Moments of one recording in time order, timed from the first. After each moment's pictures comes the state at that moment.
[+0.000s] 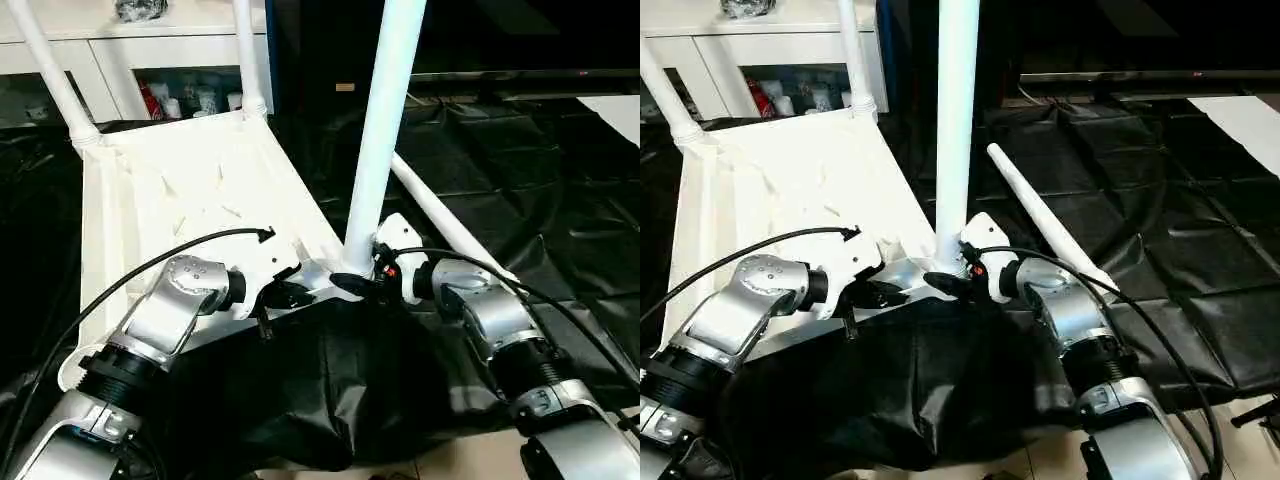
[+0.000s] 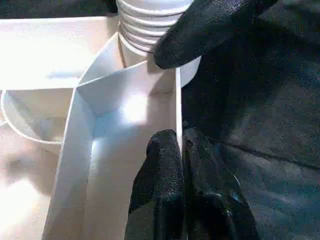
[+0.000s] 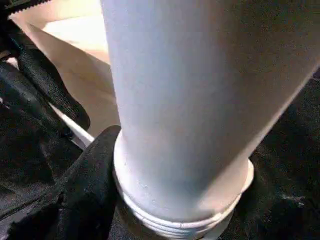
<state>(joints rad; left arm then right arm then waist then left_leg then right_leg) -0.51 0.41 -0.32 0.27 -0.01 0.43 -0.98 -0.59 -0.21 0.17 0.62 0.06 0.18 0.82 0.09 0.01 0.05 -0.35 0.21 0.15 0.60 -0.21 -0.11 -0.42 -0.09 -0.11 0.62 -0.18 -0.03</state>
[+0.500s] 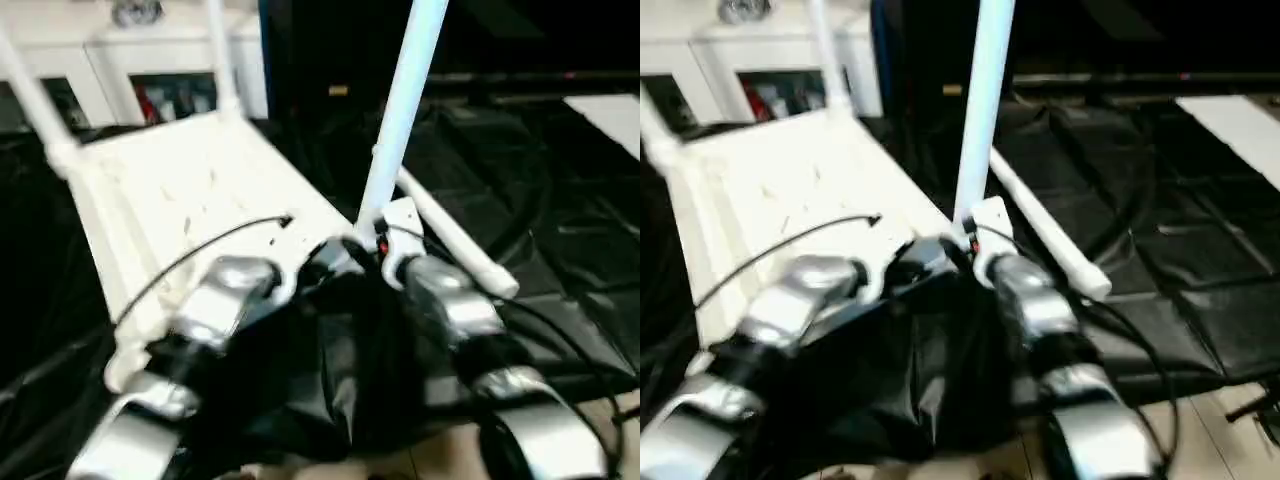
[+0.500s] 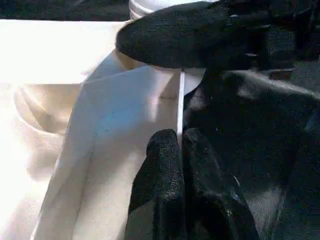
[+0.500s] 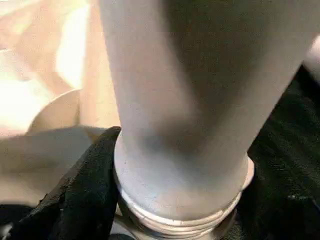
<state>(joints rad) -0.62 0.15 -0.26 0.49 0.03 0.47 -0.64 -0.71 0.00 0.00 0.88 0.05 0.12 0.25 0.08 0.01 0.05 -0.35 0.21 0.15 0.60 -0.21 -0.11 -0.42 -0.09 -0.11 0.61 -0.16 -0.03</state>
